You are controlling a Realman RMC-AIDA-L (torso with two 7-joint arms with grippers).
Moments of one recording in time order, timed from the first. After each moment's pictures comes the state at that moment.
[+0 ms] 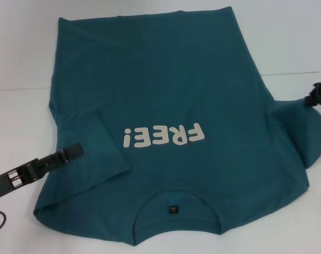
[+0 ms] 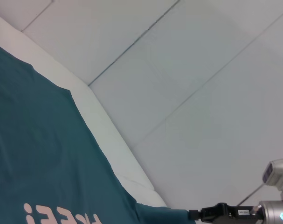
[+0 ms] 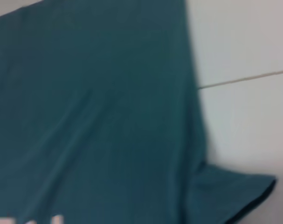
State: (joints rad) left arm -0.38 -2.15 0.47 0.73 1.89 1.65 -1.91; right arm 0.74 1.89 -0.71 -0.82 -2.60 -1.20 2.66
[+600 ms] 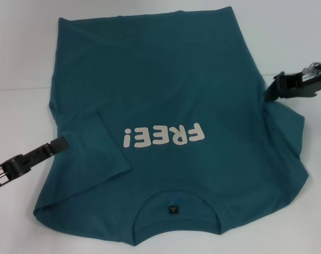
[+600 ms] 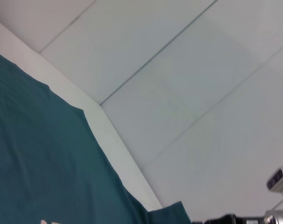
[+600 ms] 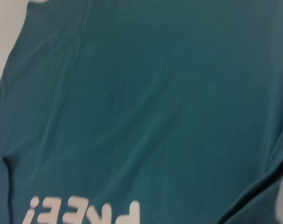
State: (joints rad) left arm -0.37 -2.15 0.41 0.73 1.89 1.65 -1.91; right arm 0.85 1.93 -0.72 -0.80 -2.61 -1.28 2.67
